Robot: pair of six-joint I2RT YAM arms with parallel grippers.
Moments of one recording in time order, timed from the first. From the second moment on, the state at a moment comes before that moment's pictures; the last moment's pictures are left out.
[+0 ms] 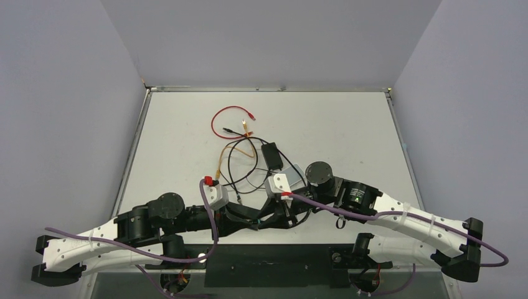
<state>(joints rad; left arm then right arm) -1.33 0.51 0.74 -0.38 0.06 -0.29 1.12 0.99 0.93 -0.26 -0.69 -0.14</state>
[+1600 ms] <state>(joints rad) -1.33 0.50 0.70 -0.37 -0.26 -0.37 1.11 0.98 0.91 -0.30 -0.49 -0.12</state>
